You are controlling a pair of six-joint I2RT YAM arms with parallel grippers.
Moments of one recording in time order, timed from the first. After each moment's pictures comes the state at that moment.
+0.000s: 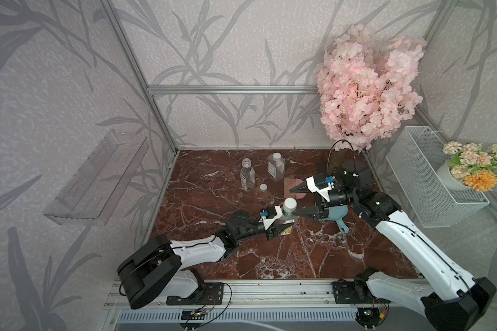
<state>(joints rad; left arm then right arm) -0.85 1.34 0.44 0.90 0.43 0.08 0.48 1.12 1.12 -0.44 -1.07 -0.47</state>
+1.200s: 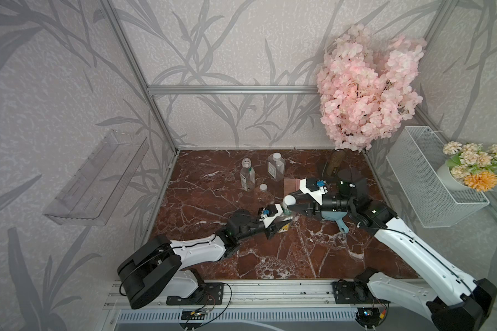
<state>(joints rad) -0.85 1.34 0.45 0.83 0.32 0.12 0.57 1.05 0.99 -0.31 -0.73 -0.30</state>
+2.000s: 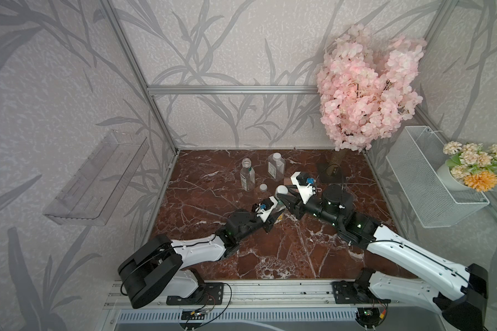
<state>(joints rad) -0.84 1.35 0.44 0.85 0.09 0.11 0.84 1.06 0.89 -0.04 -0.05 0.08</state>
